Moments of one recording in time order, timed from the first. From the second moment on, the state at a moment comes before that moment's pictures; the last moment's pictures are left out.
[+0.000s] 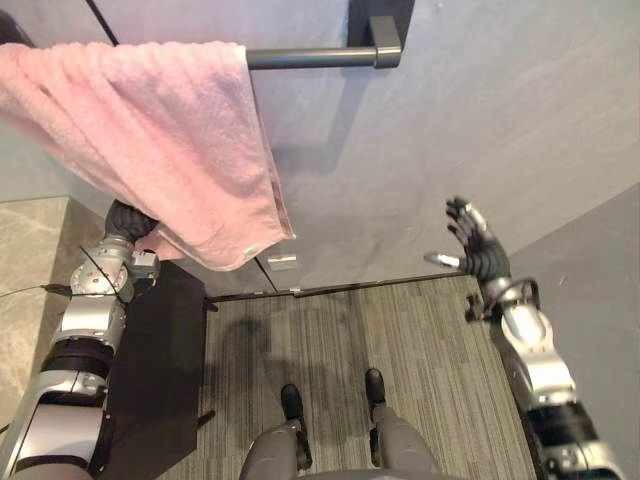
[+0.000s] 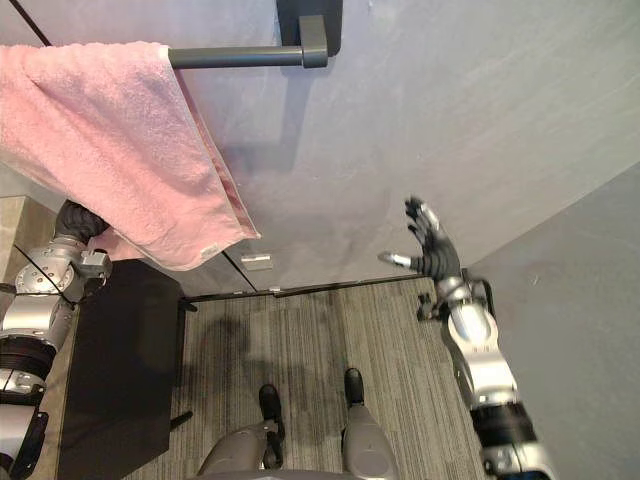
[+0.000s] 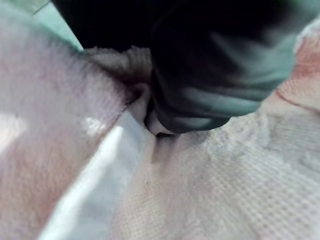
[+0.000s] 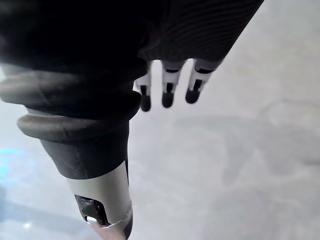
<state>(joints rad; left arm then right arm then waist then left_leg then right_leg) -0.47 0.78 -0.09 0.63 -0.46 -0.23 -0.03 -0.26 -0.48 0.09 0.06 0.36 -0.18 0.05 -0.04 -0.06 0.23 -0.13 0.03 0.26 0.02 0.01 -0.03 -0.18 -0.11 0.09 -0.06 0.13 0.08</state>
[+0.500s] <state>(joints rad) -0.61 0.72 -0.19 0.54 -0.56 -0.24 -0.02 -0.89 -0.54 0.52 0.44 0.61 -0.15 0.02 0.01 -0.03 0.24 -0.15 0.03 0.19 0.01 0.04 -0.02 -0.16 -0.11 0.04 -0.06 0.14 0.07</state>
